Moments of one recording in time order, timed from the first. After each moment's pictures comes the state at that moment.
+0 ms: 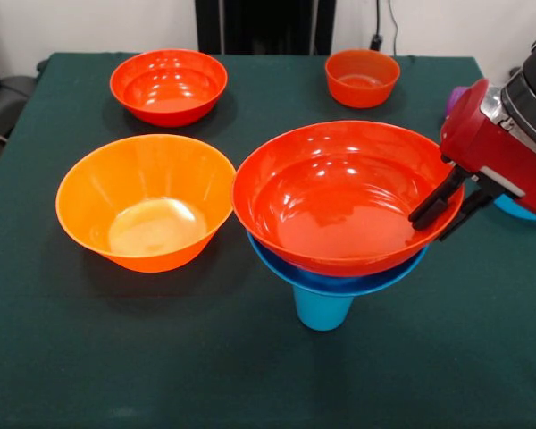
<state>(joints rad) 0.12 0.19 -1.38 0.44 1.01 1.24 1.92</state>
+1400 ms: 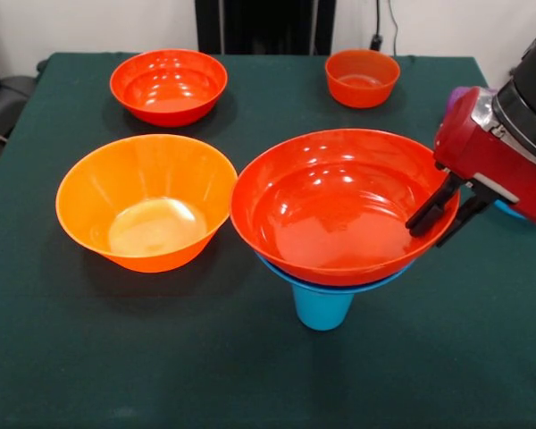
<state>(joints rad) 0.13 0.19 -1.35 0.46 1.01 1.21 1.92</state>
